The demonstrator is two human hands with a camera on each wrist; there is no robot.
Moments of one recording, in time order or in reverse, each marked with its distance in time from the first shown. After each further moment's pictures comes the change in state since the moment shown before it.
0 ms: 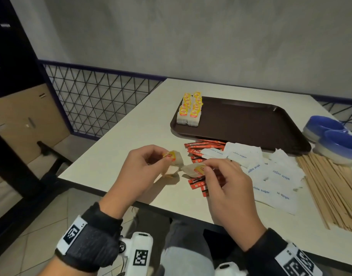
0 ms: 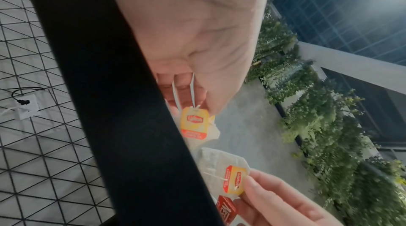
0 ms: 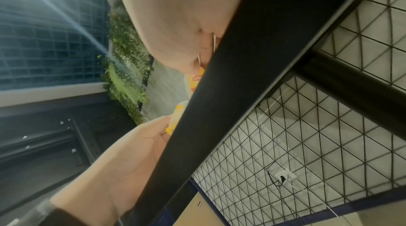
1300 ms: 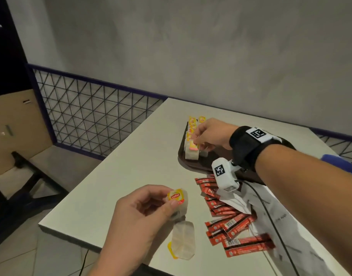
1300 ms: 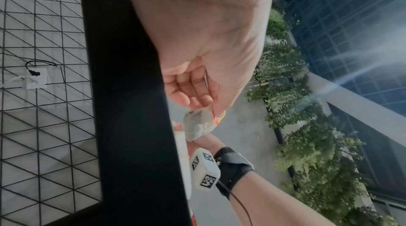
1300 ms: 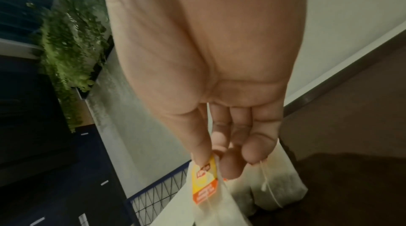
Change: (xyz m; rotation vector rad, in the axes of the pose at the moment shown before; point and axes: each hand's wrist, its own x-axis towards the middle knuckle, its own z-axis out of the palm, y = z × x) left_hand -0.002 -0.011 -0.013 -0.379 0.079 0.039; right_hand 0.266 0.004 0.065 -0.159 -0.708 0.331
